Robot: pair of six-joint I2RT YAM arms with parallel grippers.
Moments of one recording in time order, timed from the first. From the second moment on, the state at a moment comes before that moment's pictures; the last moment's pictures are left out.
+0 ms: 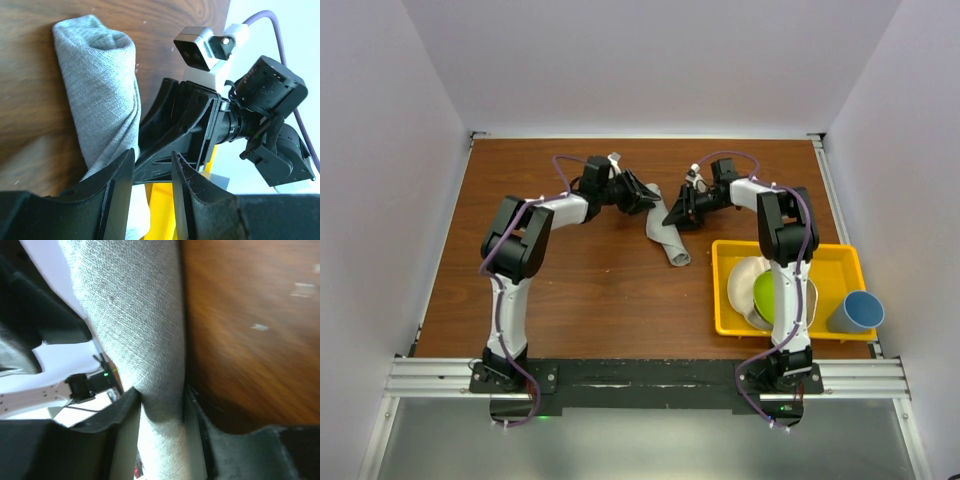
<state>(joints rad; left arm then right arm) -0.40 2.14 1.36 0.24 0.55 -1.14 0.20 2.31 1.57 -0.40 -0.98 0.44</state>
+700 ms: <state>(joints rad) -0.44 2.21 1.46 0.29 0.56 -1.19 0.22 2.12 1.59 -0.67 -0.59 0.22</state>
